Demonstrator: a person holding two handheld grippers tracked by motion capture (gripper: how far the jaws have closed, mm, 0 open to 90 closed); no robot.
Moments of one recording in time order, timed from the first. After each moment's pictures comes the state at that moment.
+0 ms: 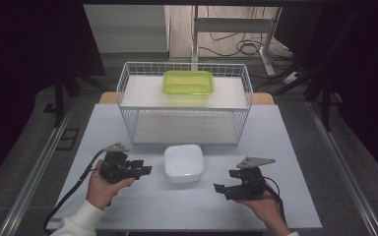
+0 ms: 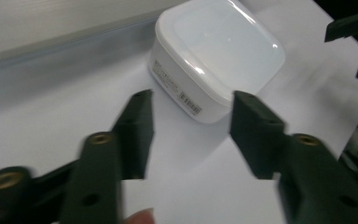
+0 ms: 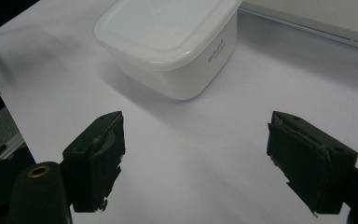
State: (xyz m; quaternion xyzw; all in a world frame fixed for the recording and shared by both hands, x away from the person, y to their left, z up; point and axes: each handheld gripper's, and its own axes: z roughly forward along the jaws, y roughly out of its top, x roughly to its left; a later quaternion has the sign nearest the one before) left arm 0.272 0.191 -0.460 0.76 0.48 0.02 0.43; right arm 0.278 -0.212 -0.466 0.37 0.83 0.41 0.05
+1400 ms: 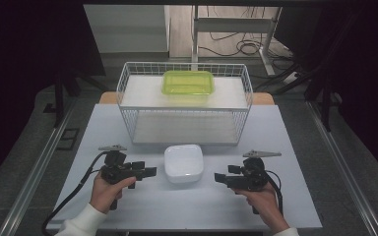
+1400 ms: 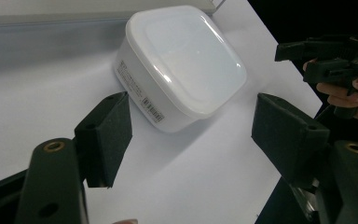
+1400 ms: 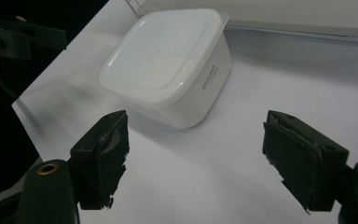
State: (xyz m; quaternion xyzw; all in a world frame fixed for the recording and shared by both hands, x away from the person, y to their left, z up) left arm 0.275 0.185 -0.468 0.72 0.50 -0.06 0.48; right arm 0.298 -0.219 -0.465 0.44 0.77 0.45 -0.01
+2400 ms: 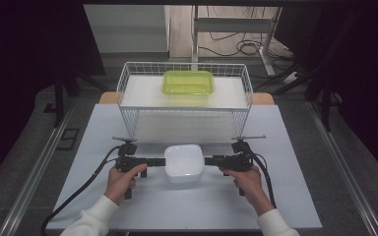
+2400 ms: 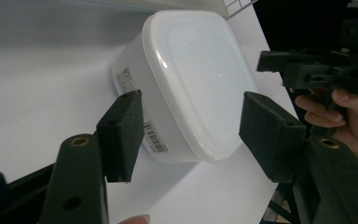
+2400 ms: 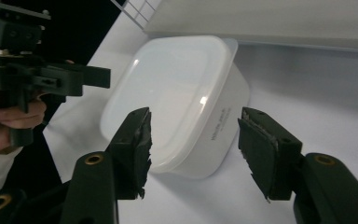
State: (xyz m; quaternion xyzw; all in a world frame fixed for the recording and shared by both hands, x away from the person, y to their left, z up) left arm 0.320 0.168 -0.495 0.67 0.56 -0.14 0.47; right arm 0.358 -0.192 -0.478 0.47 0.75 0.45 -0.10
